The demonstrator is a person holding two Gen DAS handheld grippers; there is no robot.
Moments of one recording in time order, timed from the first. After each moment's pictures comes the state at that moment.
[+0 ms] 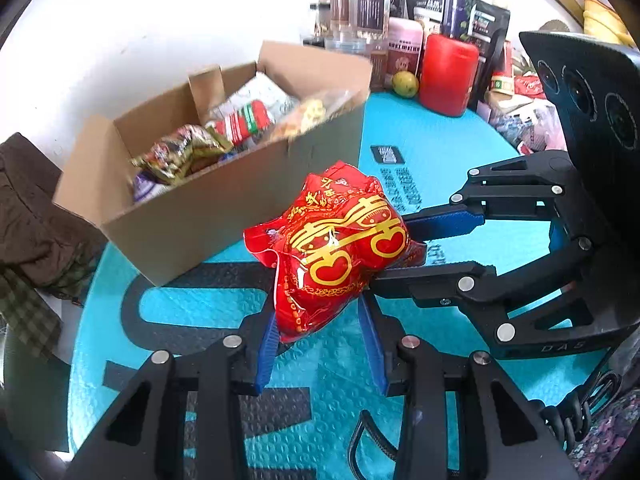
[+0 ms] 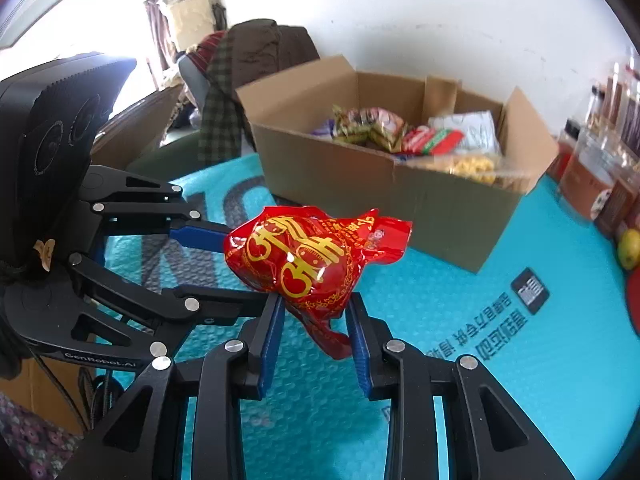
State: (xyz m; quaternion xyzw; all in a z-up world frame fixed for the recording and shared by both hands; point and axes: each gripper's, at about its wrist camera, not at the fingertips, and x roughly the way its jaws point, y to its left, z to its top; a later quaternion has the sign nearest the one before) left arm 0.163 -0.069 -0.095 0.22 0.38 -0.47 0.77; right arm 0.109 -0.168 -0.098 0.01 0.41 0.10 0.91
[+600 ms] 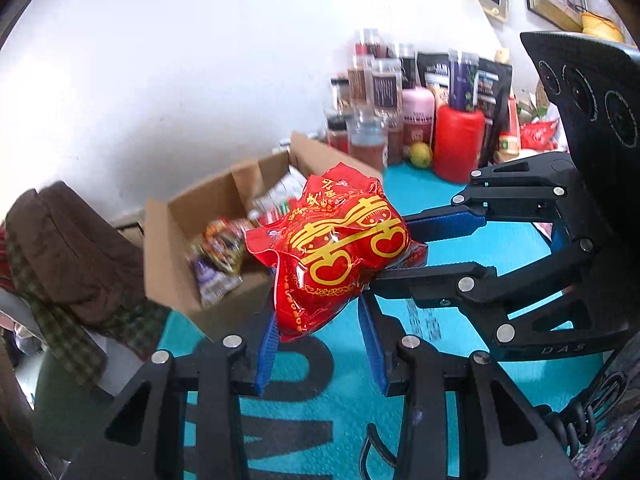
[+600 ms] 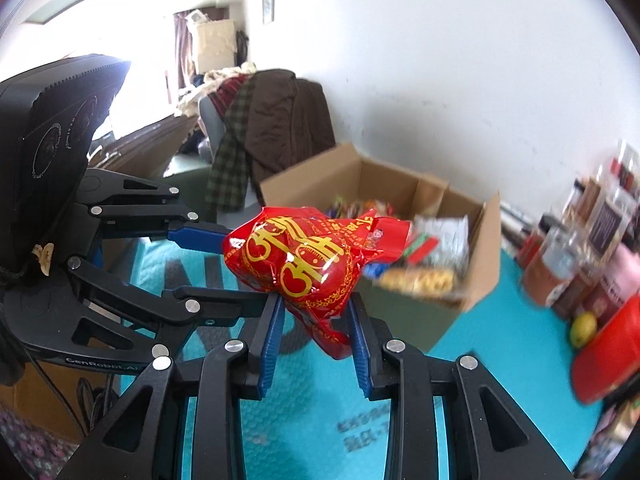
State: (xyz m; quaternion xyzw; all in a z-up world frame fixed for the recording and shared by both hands) left arm 0.152 -0.066 -0.010 0.21 0.28 -0.44 0.83; right arm 0.106 -0.160 -0.015 -0.05 0.33 0.10 0.94
